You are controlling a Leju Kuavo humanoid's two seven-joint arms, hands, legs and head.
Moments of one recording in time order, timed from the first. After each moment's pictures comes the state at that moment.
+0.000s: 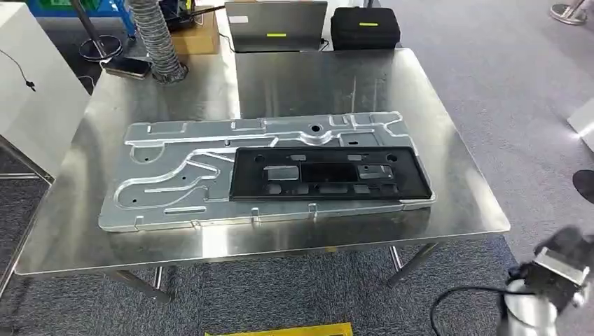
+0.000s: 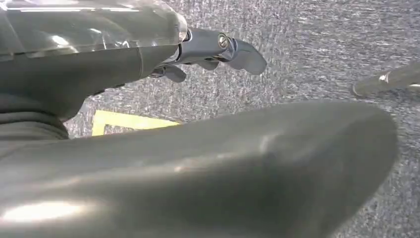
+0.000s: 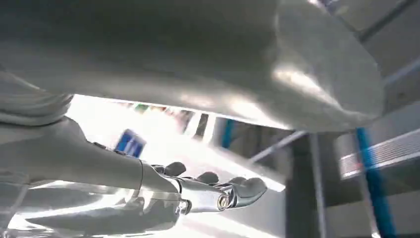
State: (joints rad) left arm -0.08 -0.08 1.29 -0.21 -0.97 -0.07 -0.47; right arm 0.02 -0.14 -0.39 -1.75 0.27 -0.69 -0.70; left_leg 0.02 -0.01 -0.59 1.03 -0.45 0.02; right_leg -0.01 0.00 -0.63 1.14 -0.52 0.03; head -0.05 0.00
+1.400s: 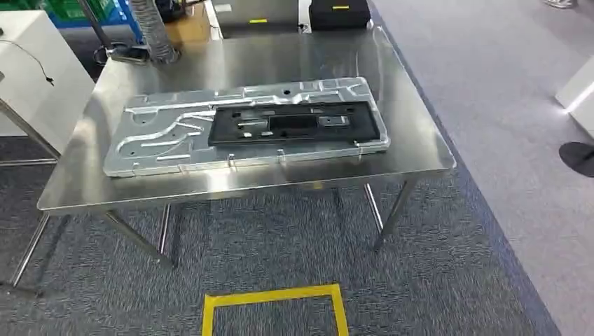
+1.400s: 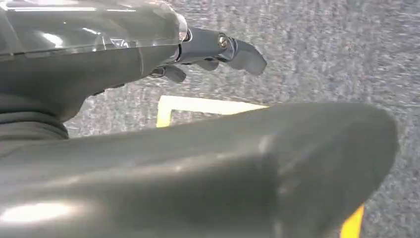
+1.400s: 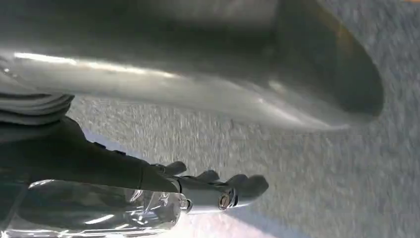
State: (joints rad) left arm -0.07 -0.10 1.29 -0.21 -1.01 -0.07 -0.40; right arm 0.00 0.00 -0.73 -0.23 1.05 -0.48 -0.26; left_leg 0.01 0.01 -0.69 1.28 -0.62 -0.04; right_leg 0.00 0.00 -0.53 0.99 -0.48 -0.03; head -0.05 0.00
